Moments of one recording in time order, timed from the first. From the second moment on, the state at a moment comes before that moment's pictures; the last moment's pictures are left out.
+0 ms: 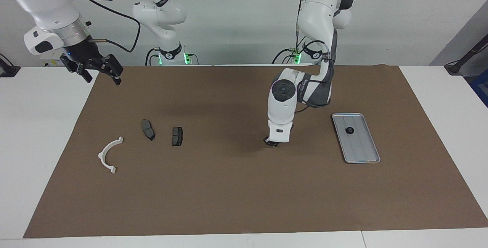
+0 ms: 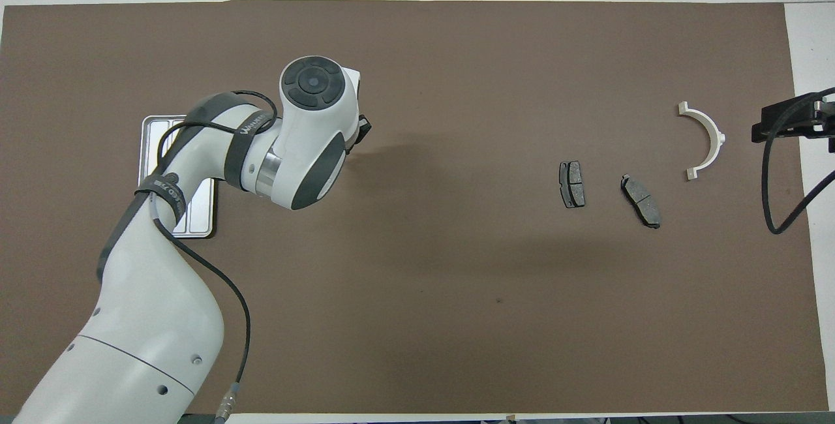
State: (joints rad) left arm -0.48 0.48 0.07 -1.61 0.05 2.04 -0.97; right arm 0.00 0.03 -0.08 -1.53 0.02 1.56 0.08
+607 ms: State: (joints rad) left arm -0.15 0.38 0.07 -1.73 0.05 2.06 -0.47; right arm -0.01 0.02 -0.09 -1.53 0.02 1.56 0.08
